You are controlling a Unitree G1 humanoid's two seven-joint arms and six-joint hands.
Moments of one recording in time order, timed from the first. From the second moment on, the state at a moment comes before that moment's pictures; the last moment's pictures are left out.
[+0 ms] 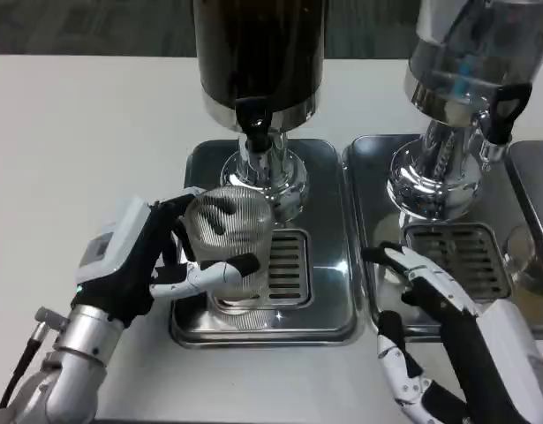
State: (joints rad) left arm -0.41 0.41 -0.26 1.08 0.56 -0.89 0.47; right arm 0.60 -0.20 0.20 -0.40 -0.62 -0.36 -0.19
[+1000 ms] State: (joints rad) left arm -0.47 0.33 -0.28 1.16 0.52 -0.86 0.40; right arm 0.62 -0.19 0.20 -0.43 -0.63 -0.36 -0.19
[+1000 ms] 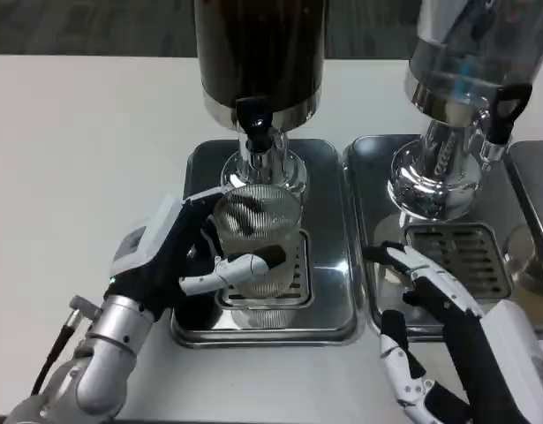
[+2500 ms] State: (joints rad) left arm -0.46 0.40 -0.29 1.13 0.52 -0.86 0.37; right arm 0.61 -0.16 0.24 -0.42 -0.64 -0.34 -0.18
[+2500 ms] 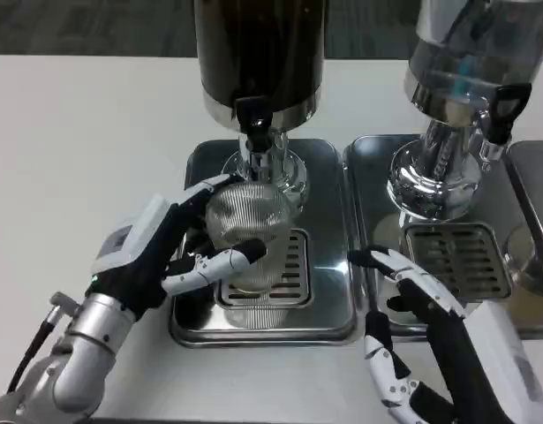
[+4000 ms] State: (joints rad) left arm -0.42 0.58 0.16 0.75 -0.60 -0.27 -1.13; right arm 0.57 -0.16 0.24 -0.36 -0.63 -0.34 -0.19
